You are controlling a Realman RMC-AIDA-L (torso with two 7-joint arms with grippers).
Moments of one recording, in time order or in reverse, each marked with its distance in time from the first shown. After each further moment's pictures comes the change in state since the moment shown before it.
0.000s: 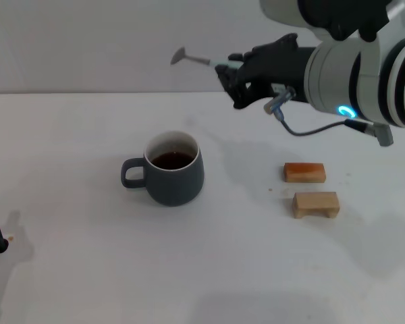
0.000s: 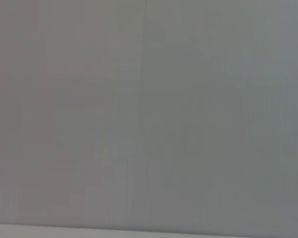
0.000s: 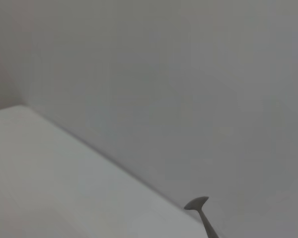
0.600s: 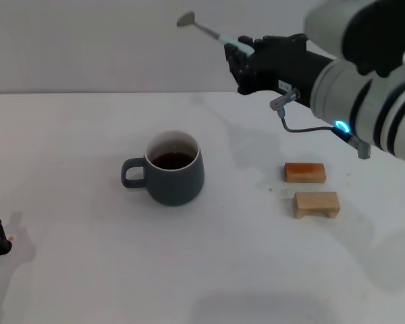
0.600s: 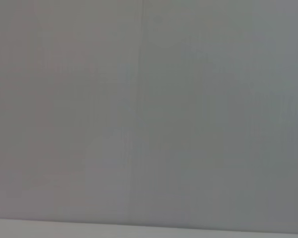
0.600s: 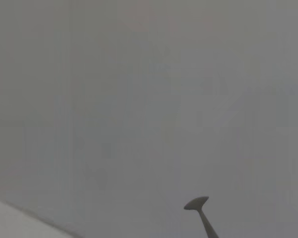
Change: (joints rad) left arm -0.002 -0.002 0.005 0.000 0.001 -0.014 0.001; right arm -0.157 0.001 -0.057 -0.231 0.054 -0.570 -0.036
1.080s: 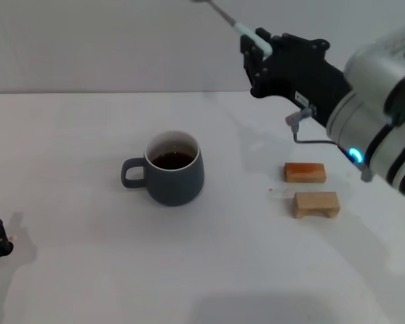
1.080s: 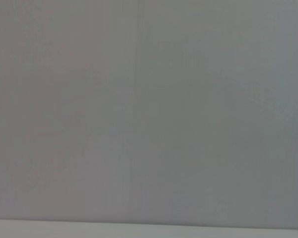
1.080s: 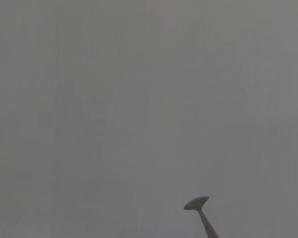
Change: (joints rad) left arm 0.002 -0.001 0.001 -0.006 -0.001 -0.006 0.019; right arm -0.171 0.003 -0.086 -0.079 0.550 -0.399 -0.573
